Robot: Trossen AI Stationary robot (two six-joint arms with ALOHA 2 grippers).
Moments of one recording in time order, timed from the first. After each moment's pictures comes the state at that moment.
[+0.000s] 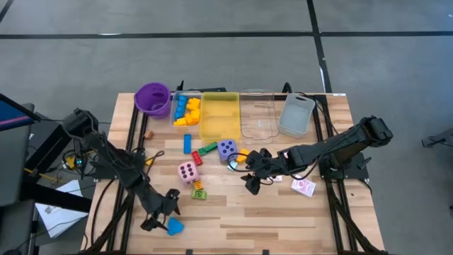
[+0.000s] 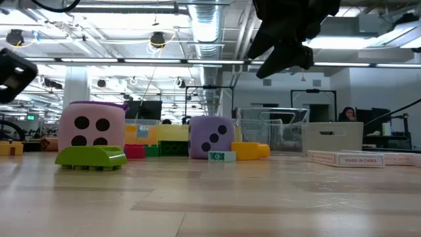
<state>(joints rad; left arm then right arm) -0.79 1.30 0.45 0.13 0.03 -0.40 0.29 1.53 1.05 -0.38 0.26 0.70</state>
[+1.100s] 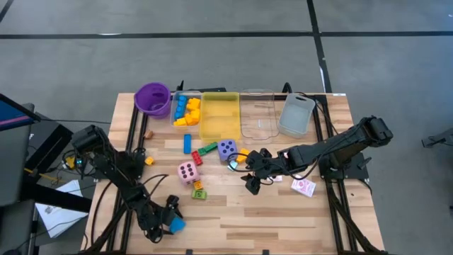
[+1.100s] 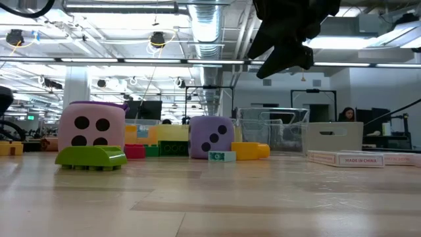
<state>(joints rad) -0.97 1.58 0.45 0.32 -0.32 -0.44 0.29 1.53 1.05 -0.38 0.26 0.70</state>
